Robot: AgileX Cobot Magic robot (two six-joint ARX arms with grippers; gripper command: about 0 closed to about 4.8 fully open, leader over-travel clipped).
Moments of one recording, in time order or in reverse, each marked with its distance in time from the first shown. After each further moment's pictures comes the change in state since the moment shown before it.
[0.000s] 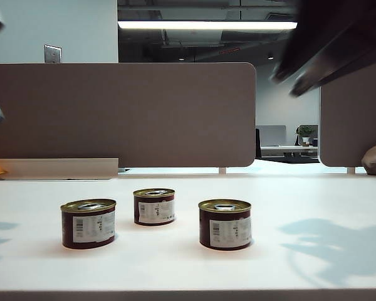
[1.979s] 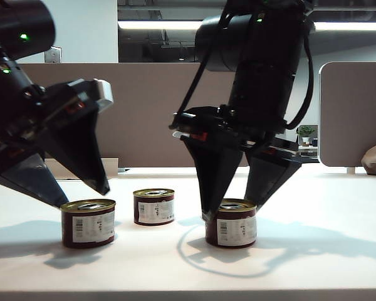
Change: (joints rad) left arm -0.310 0.428 0.017 0.285 -0.098 0.069; right arm 0.176 0.613 0.243 -0.040 0.216 0.005
